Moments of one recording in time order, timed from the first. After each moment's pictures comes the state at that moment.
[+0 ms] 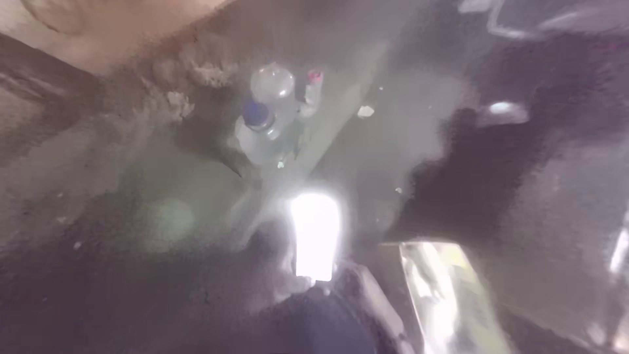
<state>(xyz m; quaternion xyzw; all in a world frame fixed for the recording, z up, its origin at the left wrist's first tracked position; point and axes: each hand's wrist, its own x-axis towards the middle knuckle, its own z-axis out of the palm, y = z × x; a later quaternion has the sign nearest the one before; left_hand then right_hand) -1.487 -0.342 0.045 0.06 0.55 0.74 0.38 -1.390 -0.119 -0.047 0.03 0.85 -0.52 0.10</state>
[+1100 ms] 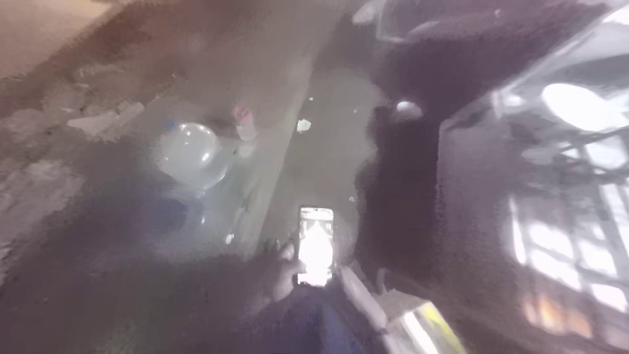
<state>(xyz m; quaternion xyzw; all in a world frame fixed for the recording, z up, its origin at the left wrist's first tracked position) -1.804 -0.121 -0.008 0.11 0.42 0.72 0.54 -1.651 0.043 -0.028 0.31 0.81 -0.45 0.22</state>
